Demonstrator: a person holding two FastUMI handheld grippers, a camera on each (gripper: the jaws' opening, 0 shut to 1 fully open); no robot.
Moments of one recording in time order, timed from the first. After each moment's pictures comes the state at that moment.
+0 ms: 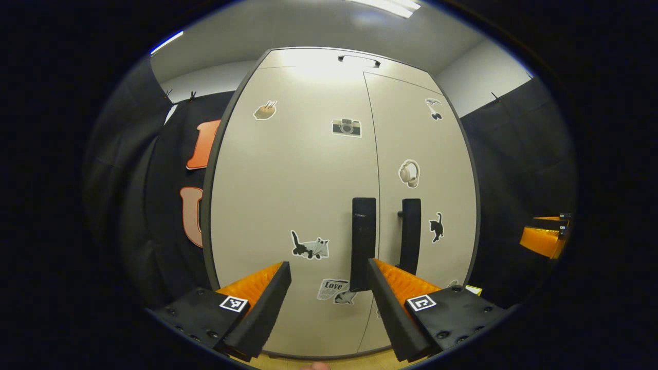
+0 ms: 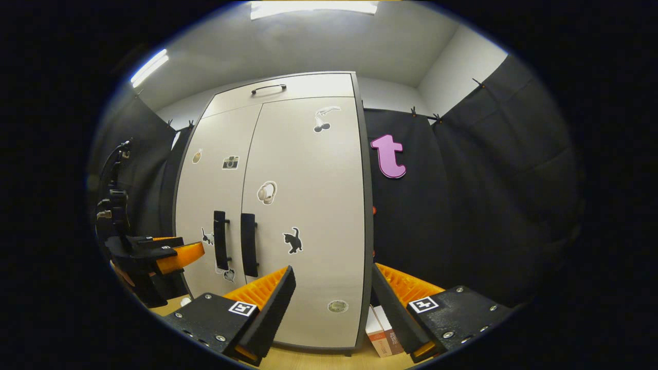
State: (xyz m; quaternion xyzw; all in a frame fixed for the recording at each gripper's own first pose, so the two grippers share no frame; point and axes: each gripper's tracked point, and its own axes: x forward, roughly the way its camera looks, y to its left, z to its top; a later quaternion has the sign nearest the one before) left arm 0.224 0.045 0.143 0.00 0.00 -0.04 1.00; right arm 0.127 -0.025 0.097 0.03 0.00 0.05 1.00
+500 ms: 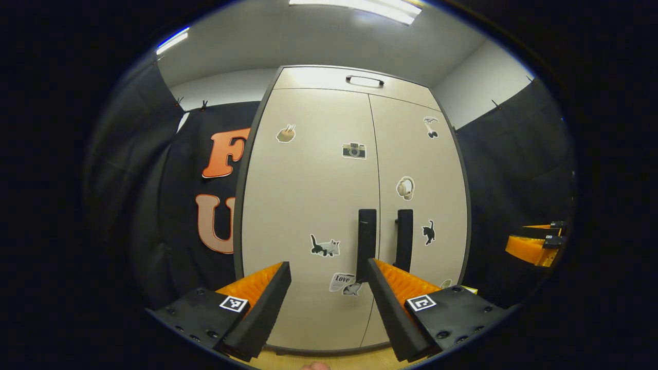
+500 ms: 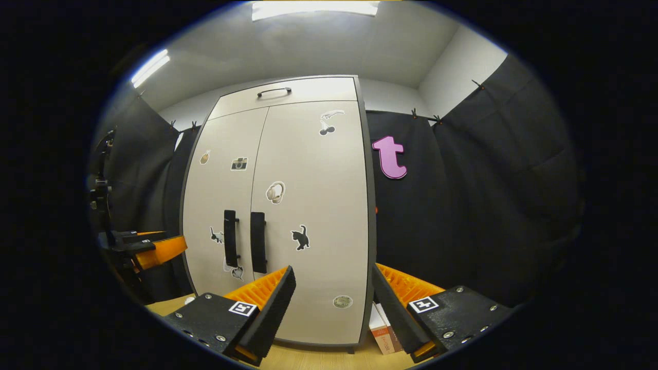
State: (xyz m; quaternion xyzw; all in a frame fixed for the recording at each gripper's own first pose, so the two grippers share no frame) left arm 0.171 0.064 0.153 0.00 -0.02 -0.02 1.00; right arm 0.105 -0.020 0.099 0.02 0.00 0.05 1.00
